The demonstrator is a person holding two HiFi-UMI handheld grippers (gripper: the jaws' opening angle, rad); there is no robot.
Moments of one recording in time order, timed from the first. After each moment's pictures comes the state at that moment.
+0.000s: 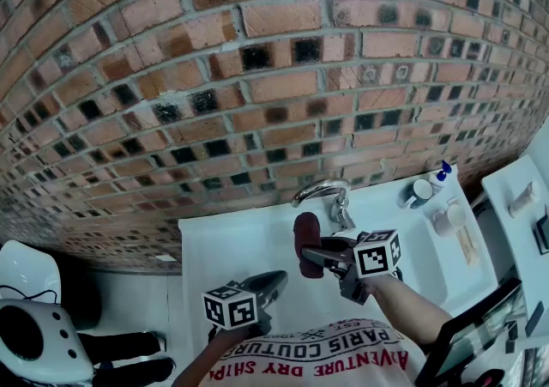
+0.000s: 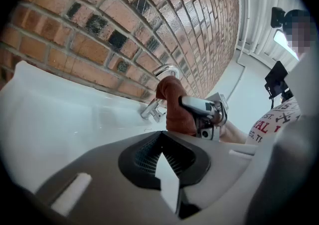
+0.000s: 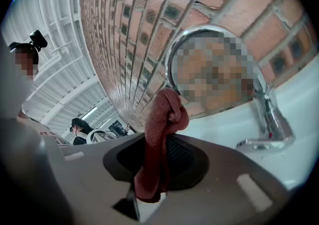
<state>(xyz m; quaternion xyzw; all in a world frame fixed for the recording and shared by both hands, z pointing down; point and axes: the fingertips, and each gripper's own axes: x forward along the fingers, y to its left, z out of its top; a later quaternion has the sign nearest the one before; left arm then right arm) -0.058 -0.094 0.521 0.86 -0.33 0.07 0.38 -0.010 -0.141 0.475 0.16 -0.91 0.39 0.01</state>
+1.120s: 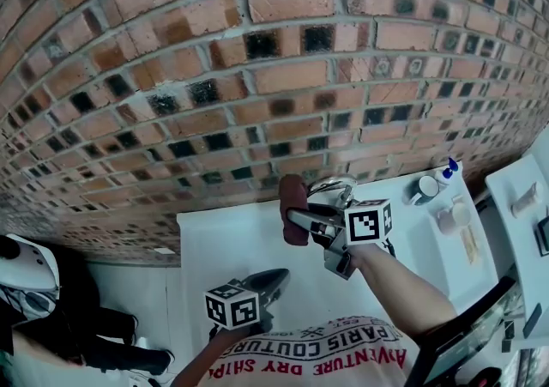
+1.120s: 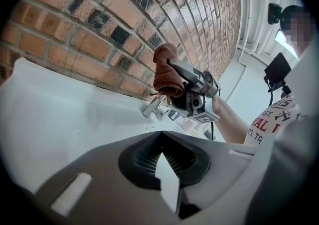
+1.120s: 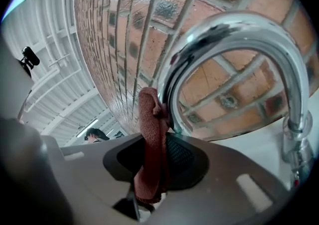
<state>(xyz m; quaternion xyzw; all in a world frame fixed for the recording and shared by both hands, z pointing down) -0.059 -0.099 0.531 0.86 -0.32 0.08 0.38 -0.043 -0.212 0.433 0.16 -0.90 0.40 -0.05</state>
